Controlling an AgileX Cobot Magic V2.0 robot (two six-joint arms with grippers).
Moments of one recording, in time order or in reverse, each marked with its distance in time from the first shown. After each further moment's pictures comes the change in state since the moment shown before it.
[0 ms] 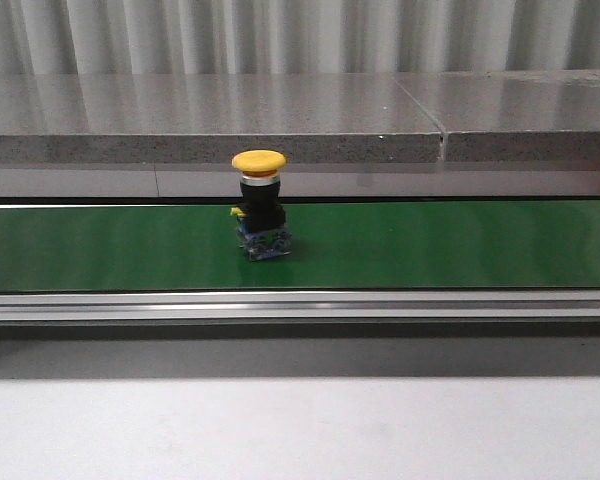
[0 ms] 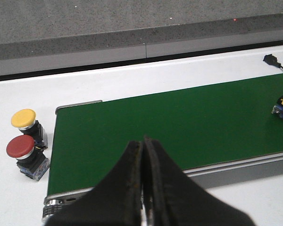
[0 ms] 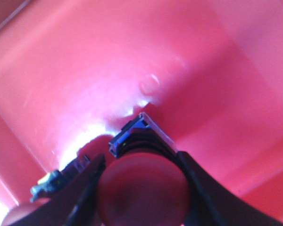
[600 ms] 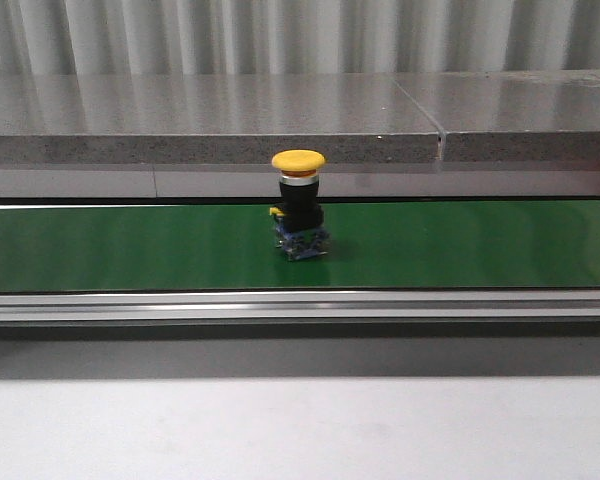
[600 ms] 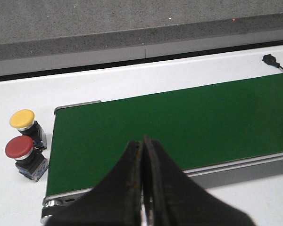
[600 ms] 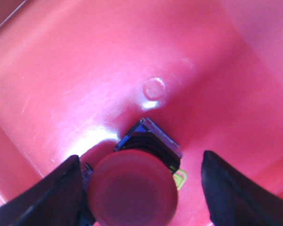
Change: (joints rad) left arm 0.000 0.000 0.000 0.000 0.000 0.000; right arm 0.000 0.026 -0.002 0.028 -0.011 0.000
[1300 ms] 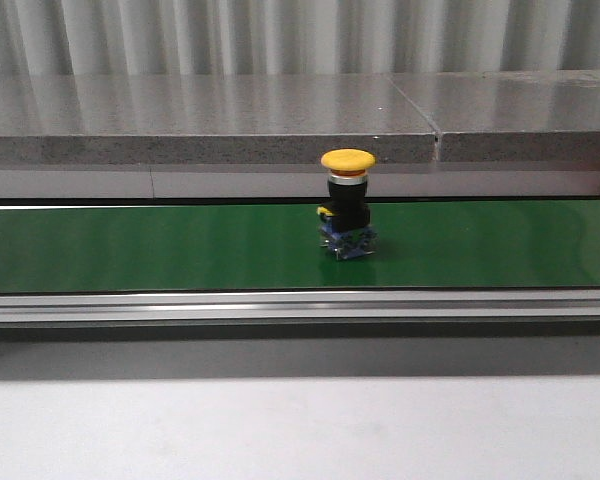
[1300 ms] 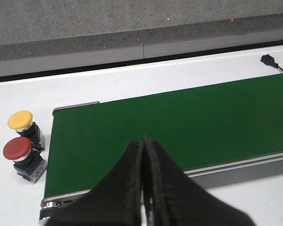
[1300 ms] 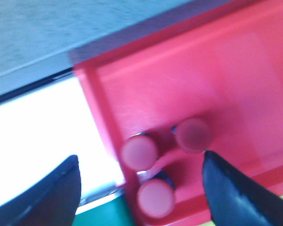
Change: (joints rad) left arm 0.000 0.000 0.000 0.000 0.000 0.000; right arm 0.112 -0.326 0.000 -0.005 0.095 -0.194
